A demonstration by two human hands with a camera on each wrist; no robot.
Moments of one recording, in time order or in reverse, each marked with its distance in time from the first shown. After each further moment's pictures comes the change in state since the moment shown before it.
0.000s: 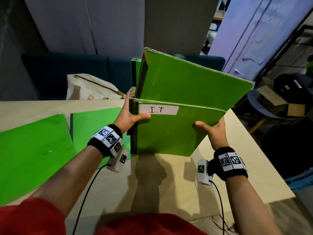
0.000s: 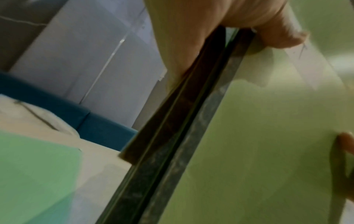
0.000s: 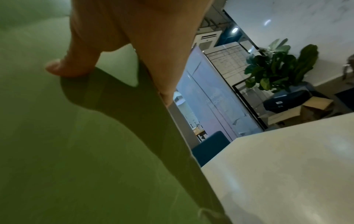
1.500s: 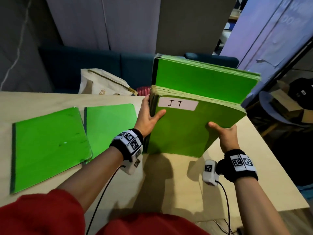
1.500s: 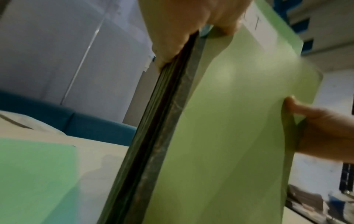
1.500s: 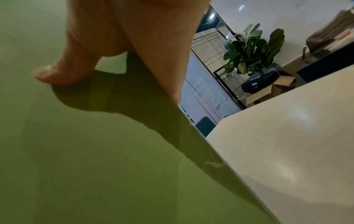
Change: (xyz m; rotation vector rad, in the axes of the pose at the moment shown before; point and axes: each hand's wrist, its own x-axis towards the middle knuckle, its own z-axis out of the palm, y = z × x) left_hand -0.010 -0.015 0.017 0.133 0.150 0.045; right_hand 0.003 0.011 0.008 0.011 0.042 0.106
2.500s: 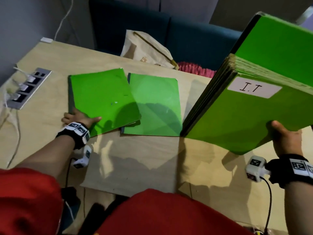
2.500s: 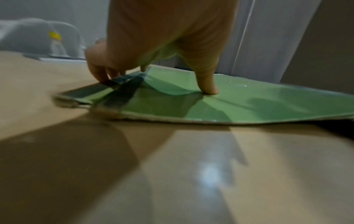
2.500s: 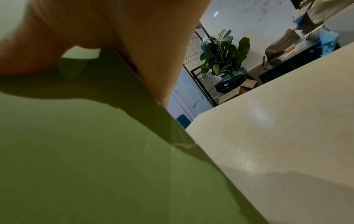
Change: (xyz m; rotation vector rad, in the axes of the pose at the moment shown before) left_hand -0.120 -0.152 -0.282 0.842 0.538 -1.147; right_hand 0.026 0.029 -0.001 -0.099 0.075 0.073
